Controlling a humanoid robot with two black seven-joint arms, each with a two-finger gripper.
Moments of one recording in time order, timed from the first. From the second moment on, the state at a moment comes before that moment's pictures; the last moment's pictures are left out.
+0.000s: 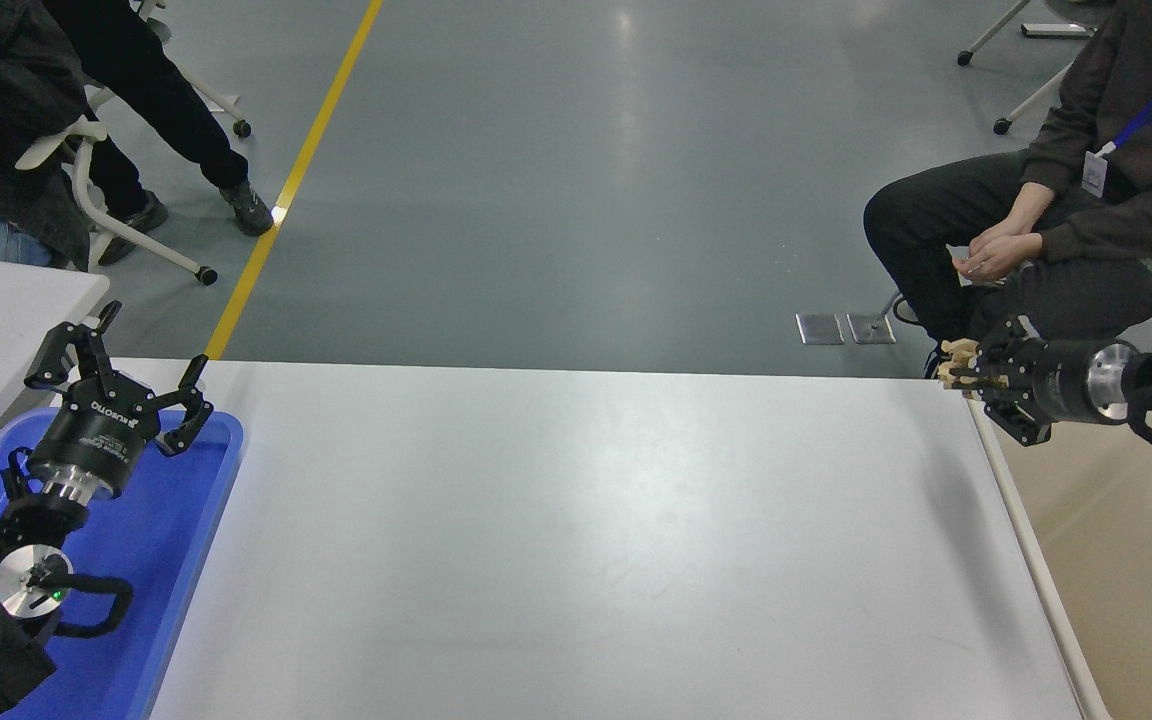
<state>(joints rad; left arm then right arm) -0.59 0.43 -0.63 -0.25 -0.08 -0.81 -0.59 1.05 -0.53 0.25 0.20 -0.07 0.69 -0.33</state>
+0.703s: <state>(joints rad) -0.59 0.43 -0.63 -0.25 -0.08 -0.81 -0.59 1.14 -1.17 0.25 0.78 -0.09 0.83 -0.33</state>
